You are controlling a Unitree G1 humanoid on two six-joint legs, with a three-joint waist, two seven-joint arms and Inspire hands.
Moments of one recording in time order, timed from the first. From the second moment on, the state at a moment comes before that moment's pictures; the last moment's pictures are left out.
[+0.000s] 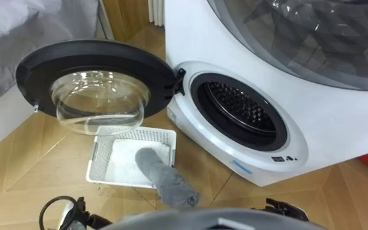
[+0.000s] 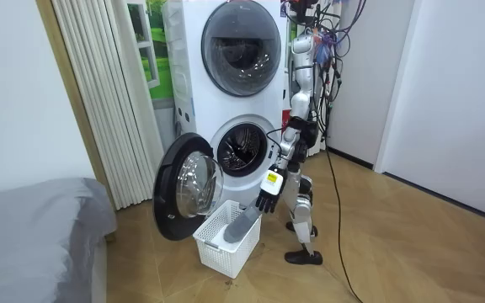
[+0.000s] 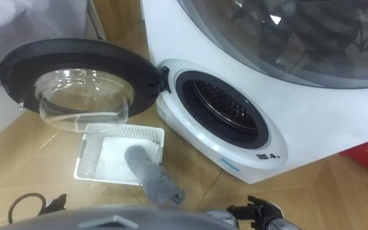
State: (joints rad) left arm 0.13 0.18 0.10 1.17 0.31 0.02 0.16; right arm 0.06 -0.24 0.01 1.32 0.08 -0.03 0.18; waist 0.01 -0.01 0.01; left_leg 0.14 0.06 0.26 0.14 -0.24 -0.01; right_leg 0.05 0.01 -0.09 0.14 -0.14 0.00
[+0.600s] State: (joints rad) left arm 0.09 0.19 0.05 1.16 0.32 -0.05 0.15; right arm 0.02 -0.25 0.06 1.32 0.10 -0.07 0.19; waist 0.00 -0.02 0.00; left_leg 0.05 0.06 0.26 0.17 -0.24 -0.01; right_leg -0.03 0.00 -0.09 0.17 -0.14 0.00
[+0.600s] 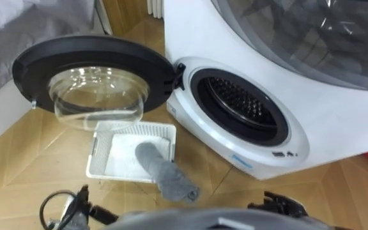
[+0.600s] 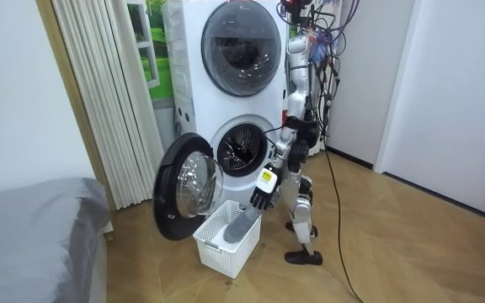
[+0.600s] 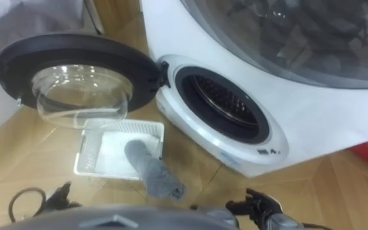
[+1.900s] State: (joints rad) left arm -0.48 0.19 -0.32 1.27 0.60 -0.19 0.40; right arm -0.32 -0.24 0.30 1.20 0.40 -0.20 0.19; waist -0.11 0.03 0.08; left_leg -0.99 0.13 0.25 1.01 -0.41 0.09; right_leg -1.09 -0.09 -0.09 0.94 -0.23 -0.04
